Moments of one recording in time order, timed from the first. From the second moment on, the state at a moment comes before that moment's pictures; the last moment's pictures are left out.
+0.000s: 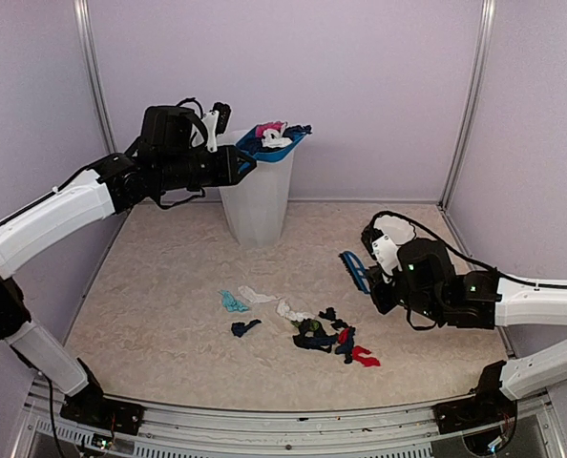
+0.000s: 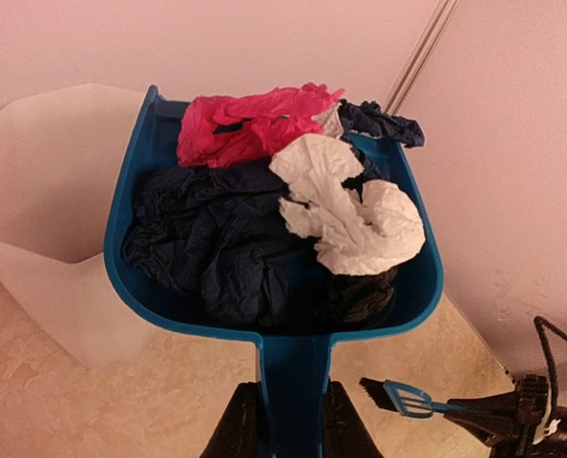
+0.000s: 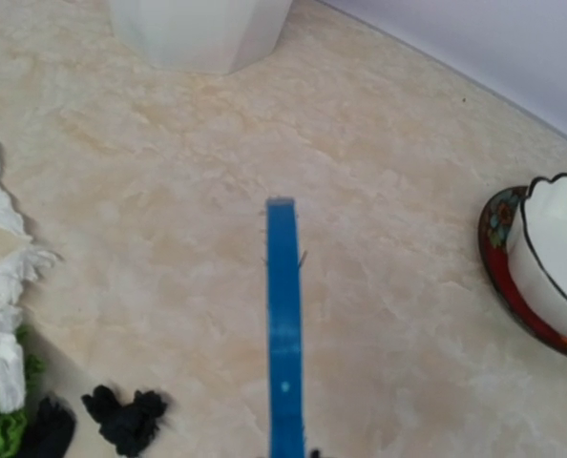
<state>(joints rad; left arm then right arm) -0.72 1.54 1.54 -0.32 -0.01 -0.35 0.96 1.12 0.68 -0.10 0.48 0.04</state>
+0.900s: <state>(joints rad) -0.48 1.82 1.49 0.49 0.56 -1.36 0.95 1.12 0.67 -0.10 0.47 0.13</state>
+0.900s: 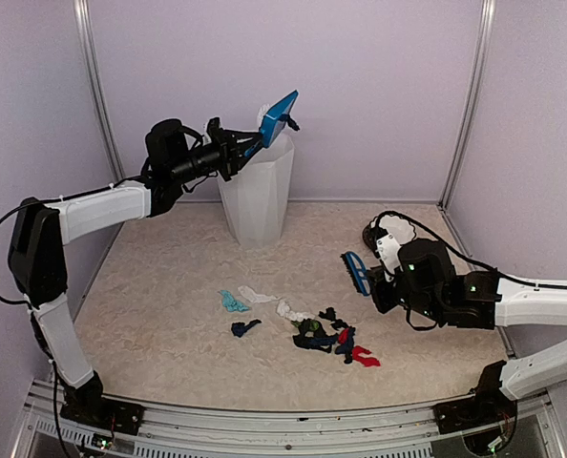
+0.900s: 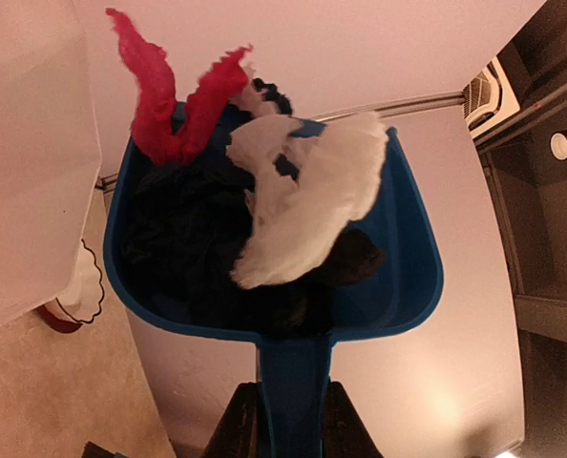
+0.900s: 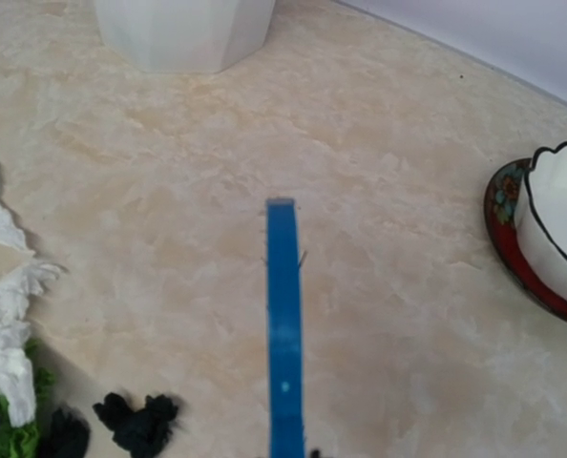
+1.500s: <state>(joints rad) -0.47 1.96 1.42 1.01 0.42 -1.86 0.95 1.10 0.67 -0.12 0.47 0.19</state>
